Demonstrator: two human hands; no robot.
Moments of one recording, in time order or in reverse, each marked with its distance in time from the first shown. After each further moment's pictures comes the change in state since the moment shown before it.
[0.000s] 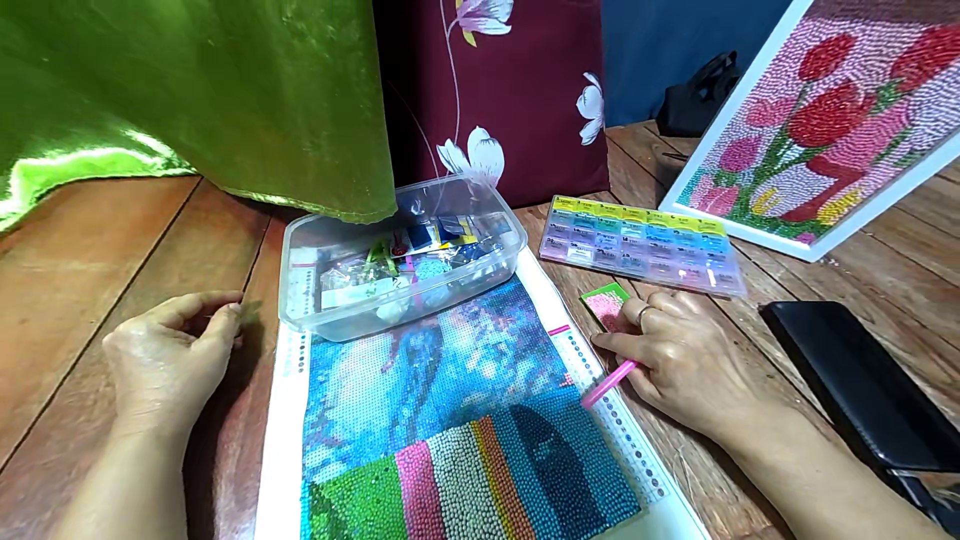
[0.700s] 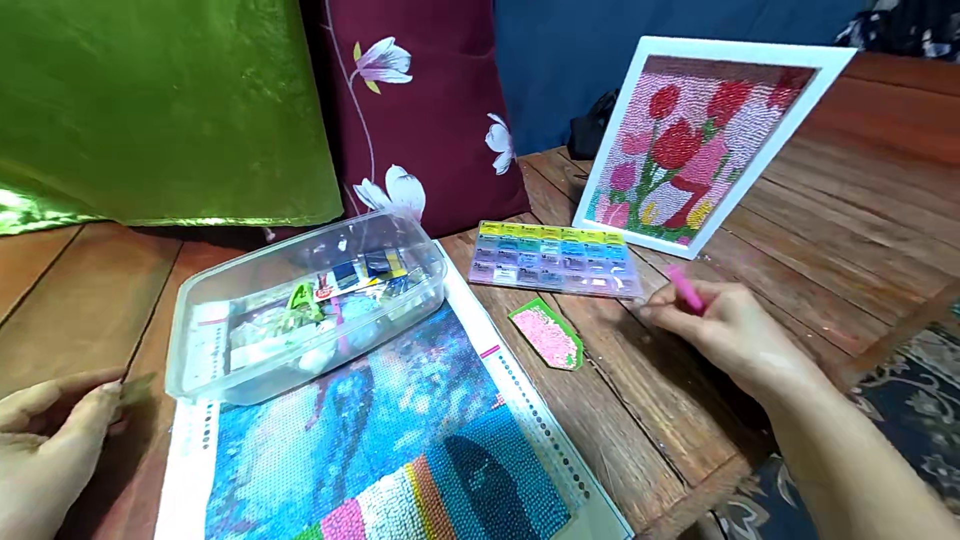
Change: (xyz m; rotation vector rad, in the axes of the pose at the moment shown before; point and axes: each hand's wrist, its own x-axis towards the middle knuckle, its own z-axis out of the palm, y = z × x) left_hand -0.001 0.016 -0.003 -0.143 -0.103 -0.058; right_hand -0.033 0.053 -0.073 0.490 -0.018 0.983
